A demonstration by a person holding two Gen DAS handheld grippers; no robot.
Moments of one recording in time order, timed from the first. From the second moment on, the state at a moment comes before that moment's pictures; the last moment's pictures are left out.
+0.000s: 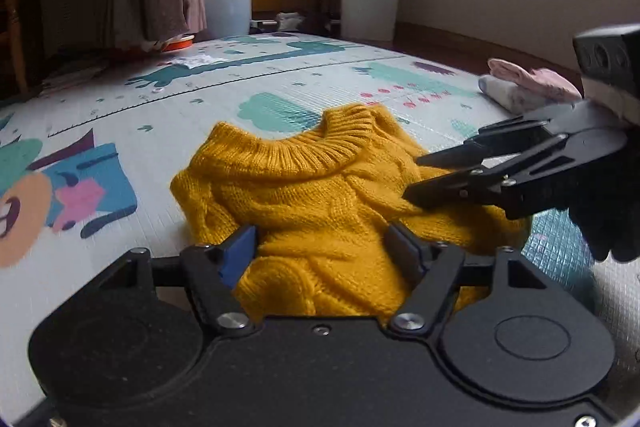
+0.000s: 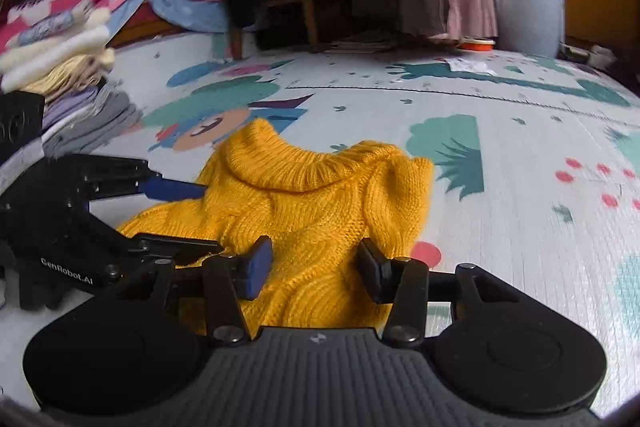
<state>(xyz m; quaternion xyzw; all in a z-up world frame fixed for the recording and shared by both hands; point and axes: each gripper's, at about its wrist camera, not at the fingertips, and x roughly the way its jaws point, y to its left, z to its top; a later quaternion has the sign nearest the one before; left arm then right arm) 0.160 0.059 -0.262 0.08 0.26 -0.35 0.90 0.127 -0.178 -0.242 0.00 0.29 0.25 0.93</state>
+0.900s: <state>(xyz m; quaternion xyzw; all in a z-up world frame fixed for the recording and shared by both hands) 0.157 0.069 -0.212 0.11 0.20 -0.40 0.89 0.146 -0.179 -0.200 -0.01 0.26 0.22 0.94</state>
